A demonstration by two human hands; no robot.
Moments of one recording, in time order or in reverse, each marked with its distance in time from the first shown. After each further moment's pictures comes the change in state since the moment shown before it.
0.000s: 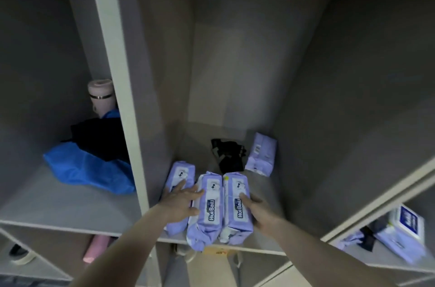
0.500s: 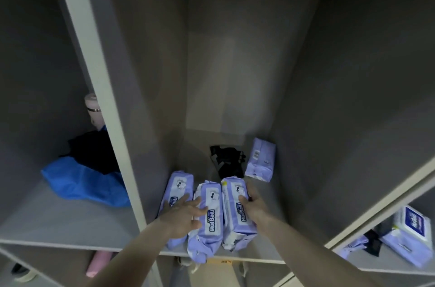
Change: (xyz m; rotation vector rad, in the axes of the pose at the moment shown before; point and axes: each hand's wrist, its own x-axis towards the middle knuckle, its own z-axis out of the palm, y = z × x) left_hand -0.002 0.009 0.002 0.058 -0.063 0.012; right_hand 0.005 -0.024 0.017 -0.275 0.185 -0.108
